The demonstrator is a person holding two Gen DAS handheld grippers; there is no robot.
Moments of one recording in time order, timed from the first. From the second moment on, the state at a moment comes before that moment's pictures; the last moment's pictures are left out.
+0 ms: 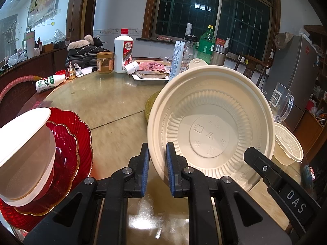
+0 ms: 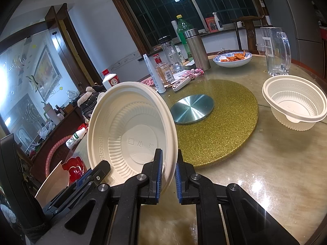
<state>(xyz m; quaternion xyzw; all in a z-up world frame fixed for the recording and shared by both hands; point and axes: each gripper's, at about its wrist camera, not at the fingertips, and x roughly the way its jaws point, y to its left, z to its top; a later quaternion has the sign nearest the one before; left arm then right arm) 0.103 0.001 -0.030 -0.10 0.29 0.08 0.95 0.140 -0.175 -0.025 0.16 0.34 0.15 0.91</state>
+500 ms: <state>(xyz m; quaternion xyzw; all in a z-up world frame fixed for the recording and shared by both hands) 0.092 -0.003 -0.013 -0.09 0.27 0.07 0.96 0.132 -0.175 -0.011 0.14 0.33 0.13 0.92</state>
